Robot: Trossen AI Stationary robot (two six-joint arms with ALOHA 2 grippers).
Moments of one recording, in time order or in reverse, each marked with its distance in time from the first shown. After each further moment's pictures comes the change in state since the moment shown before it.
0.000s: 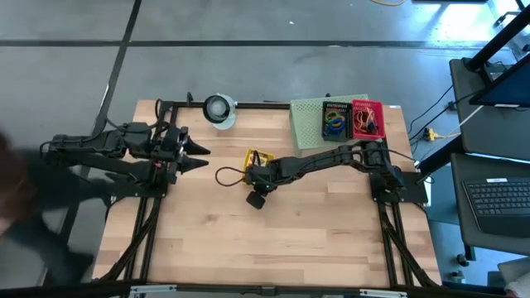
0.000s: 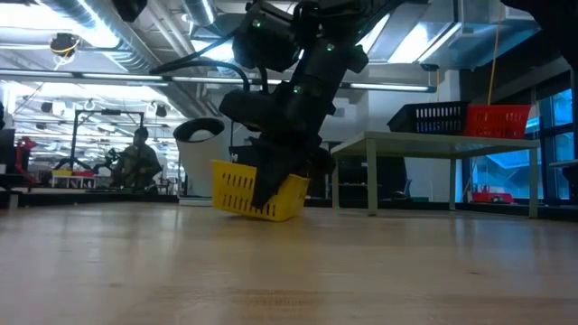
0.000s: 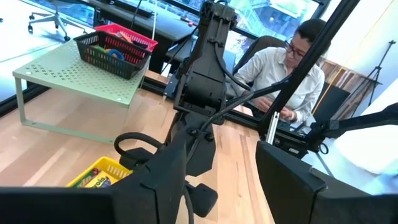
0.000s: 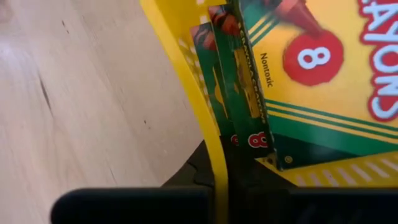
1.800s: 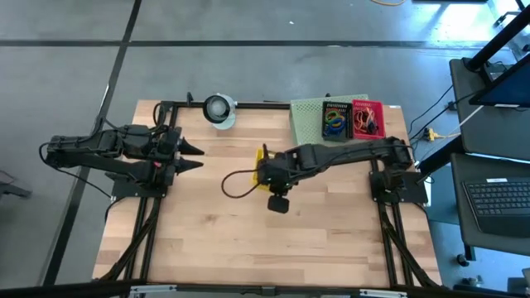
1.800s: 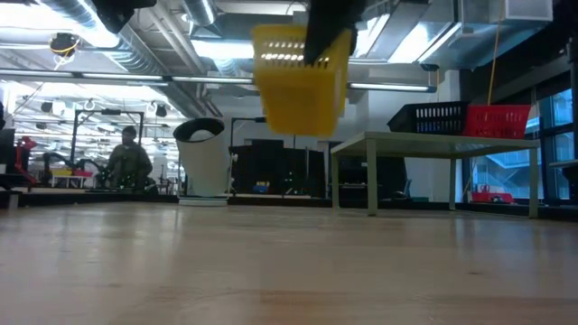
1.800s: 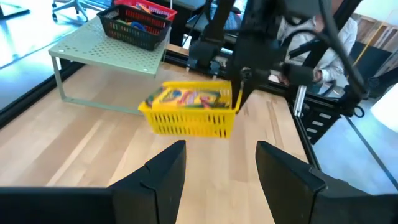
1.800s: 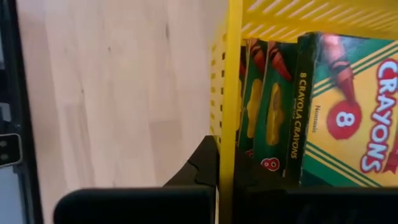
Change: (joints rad) left arm 0.000 -0.039 0.000 -0.201 -0.043 0.090; right arm 0.087 -0.229 0.292 -0.553 -0.041 -0.274
